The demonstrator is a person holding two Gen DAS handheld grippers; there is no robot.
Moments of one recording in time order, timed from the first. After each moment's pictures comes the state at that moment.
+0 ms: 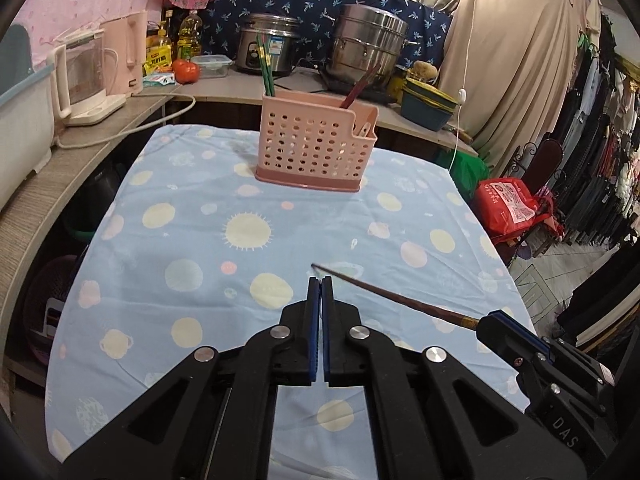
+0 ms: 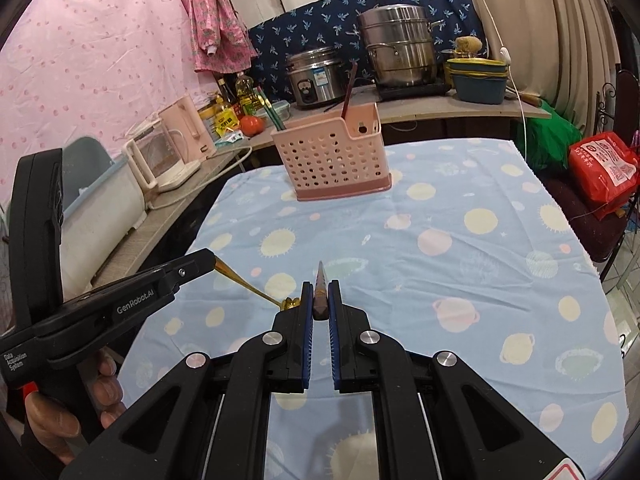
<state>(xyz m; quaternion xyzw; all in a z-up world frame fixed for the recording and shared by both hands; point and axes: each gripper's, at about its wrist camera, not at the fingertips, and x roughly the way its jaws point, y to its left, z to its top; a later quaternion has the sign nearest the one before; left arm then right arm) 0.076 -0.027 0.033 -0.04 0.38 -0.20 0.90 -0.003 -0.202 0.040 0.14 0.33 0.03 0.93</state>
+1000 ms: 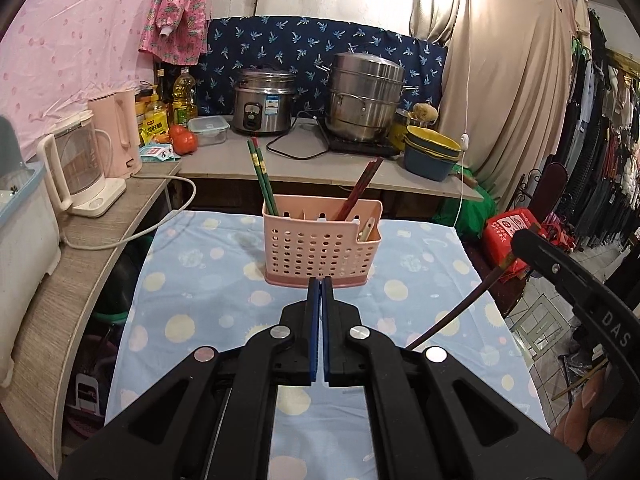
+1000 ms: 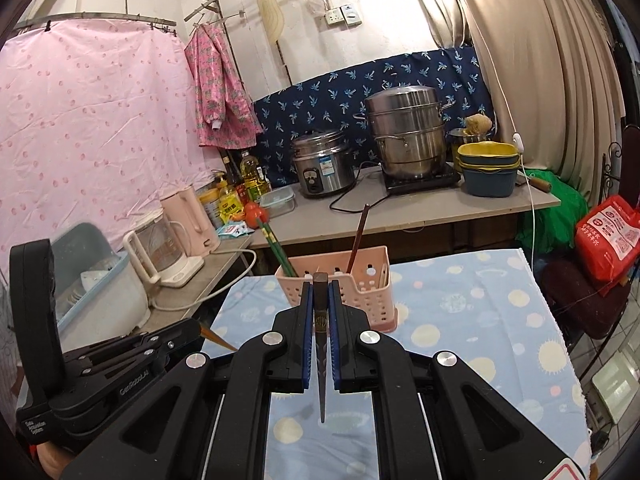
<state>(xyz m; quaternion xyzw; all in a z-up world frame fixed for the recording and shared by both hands) 0.148 -0.039 0.126 -0.01 0.32 -0.19 0.93 0.092 -0.235 0.153 0.14 0.23 0.02 0.96</state>
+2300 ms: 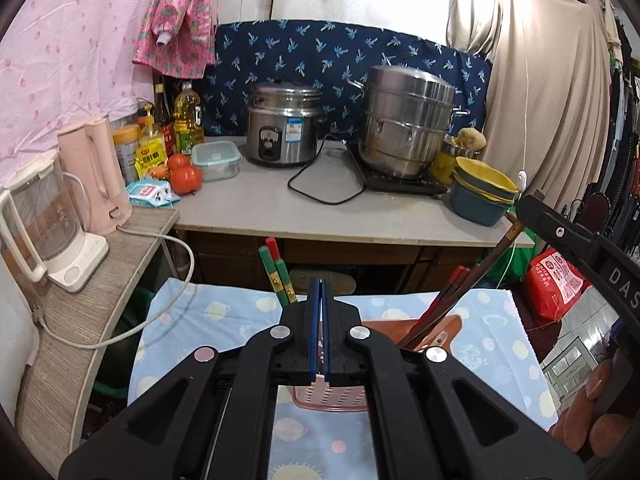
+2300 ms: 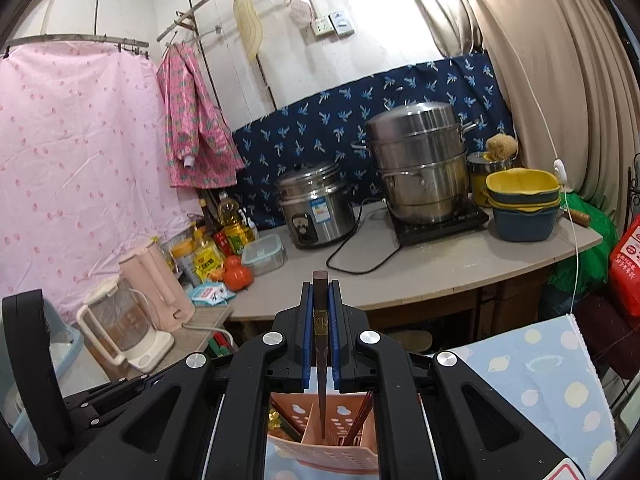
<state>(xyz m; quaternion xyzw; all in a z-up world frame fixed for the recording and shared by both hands) 0.341 -0.061 0.129 -0.01 0.30 -0.15 0.94 0.301 -0.245 0.160 0.16 0.18 0.01 0.97</state>
